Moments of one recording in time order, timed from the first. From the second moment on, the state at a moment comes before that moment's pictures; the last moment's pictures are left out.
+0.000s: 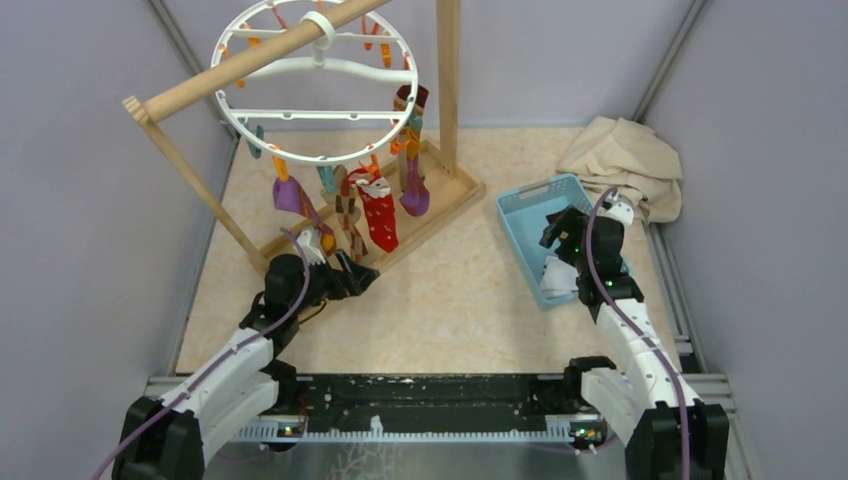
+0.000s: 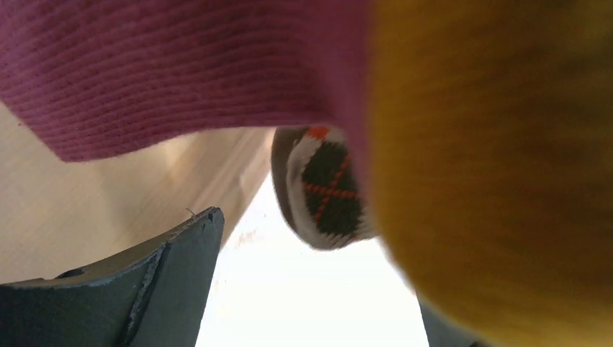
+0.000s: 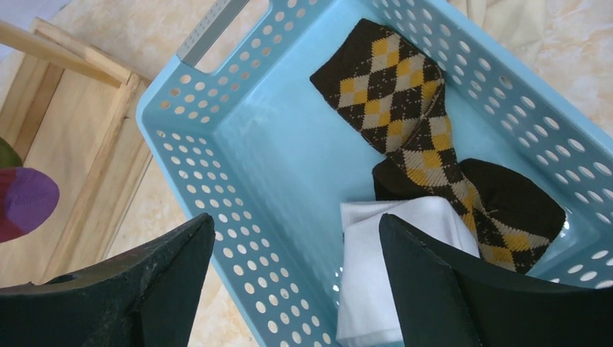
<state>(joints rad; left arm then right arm) -0.34 0.80 0.22 0.22 0.29 -0.62 0.07 0.87 0.54 -0.17 0.14 0.53</state>
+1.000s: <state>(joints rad) -0.55 1.09 0.53 0.05 -0.01 -0.39 0.31 1.09 0.66 -0.09 -0.09 0.53</state>
